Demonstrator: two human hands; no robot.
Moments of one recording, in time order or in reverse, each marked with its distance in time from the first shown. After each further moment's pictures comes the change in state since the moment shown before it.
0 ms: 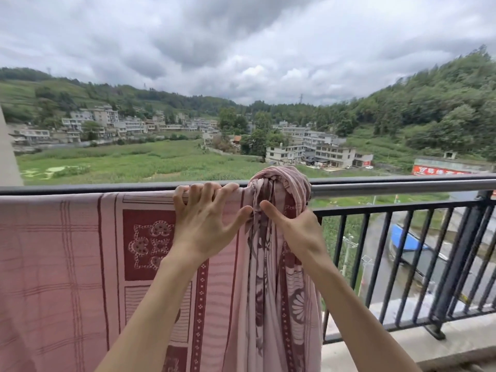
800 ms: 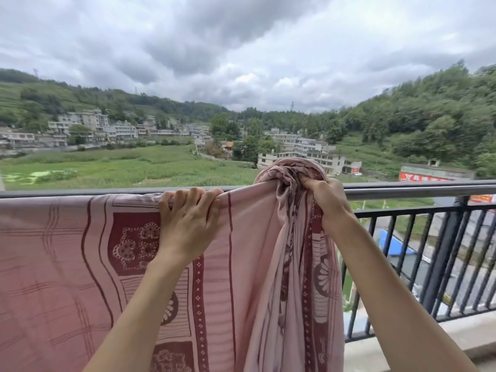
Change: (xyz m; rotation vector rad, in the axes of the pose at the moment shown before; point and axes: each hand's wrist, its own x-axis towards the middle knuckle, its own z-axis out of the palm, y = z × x) left_hand 0.000 0.006 -0.002 -0.054 0.047 -0.060; right_hand 0.051 -0.029 -0.070 0.360 0.038 0.035
